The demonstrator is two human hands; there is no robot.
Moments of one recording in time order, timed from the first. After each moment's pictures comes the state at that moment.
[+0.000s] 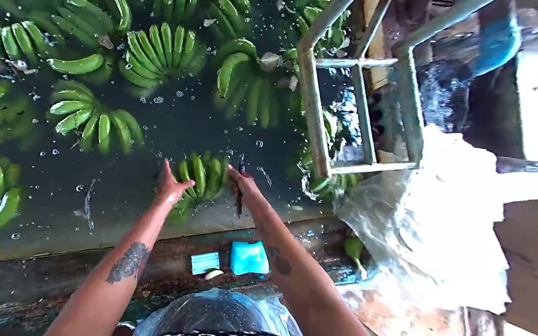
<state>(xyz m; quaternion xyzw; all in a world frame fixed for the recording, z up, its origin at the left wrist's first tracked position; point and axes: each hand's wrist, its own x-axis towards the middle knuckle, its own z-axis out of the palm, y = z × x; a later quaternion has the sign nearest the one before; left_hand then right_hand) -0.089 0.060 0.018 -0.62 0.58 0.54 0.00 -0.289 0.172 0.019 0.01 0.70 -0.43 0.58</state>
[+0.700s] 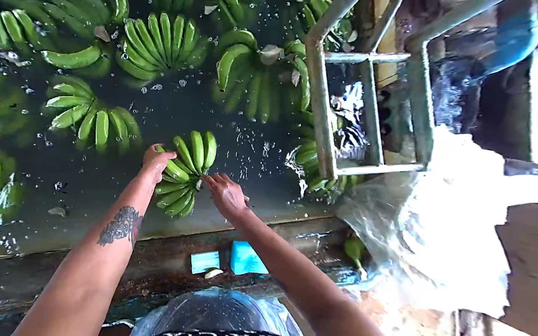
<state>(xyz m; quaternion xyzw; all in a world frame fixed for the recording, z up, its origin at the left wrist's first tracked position) -0.098 -0.009 0.003 -0.68 0.44 0.58 -0.06 -0.234 0.169 0.032 -0.59 0.74 -0.14 0.29</state>
